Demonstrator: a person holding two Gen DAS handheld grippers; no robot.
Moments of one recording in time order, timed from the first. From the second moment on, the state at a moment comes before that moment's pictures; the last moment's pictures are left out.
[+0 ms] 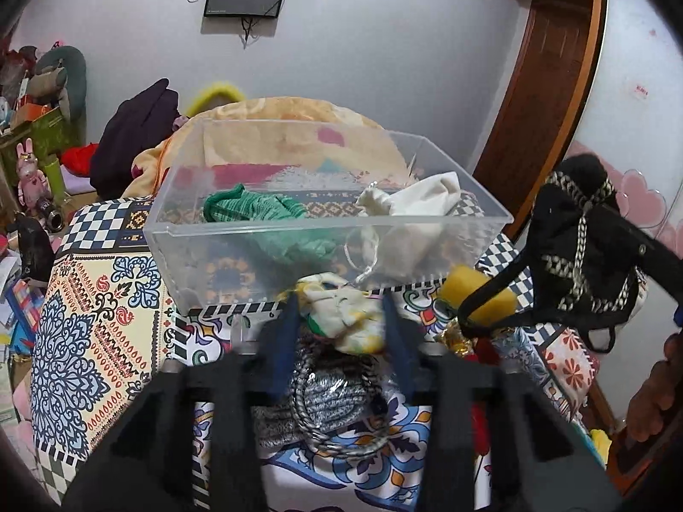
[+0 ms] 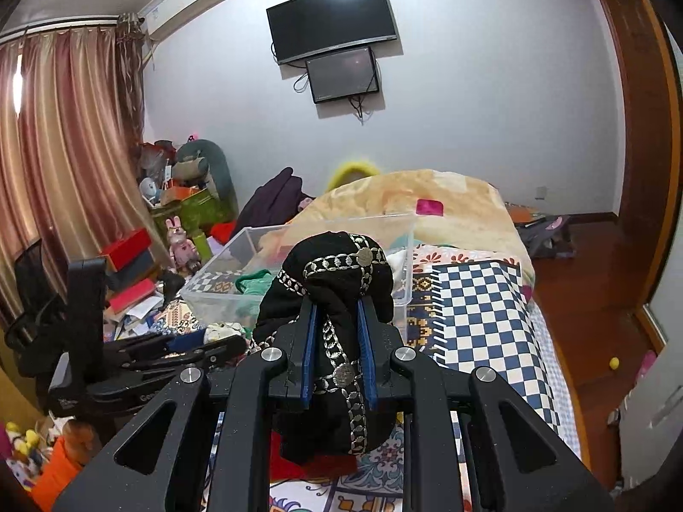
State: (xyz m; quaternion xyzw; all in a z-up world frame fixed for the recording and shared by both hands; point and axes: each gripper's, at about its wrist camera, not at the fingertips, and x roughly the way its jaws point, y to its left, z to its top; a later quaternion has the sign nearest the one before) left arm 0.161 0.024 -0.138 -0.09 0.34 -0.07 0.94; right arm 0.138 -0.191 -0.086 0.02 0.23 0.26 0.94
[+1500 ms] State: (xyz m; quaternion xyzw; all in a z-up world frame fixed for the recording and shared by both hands) left arm 0.210 0.058 -0.104 -0.08 0.29 -0.01 0.95; right arm 0.214 -0.111 -0.088 -0.02 0.25 0.25 0.93
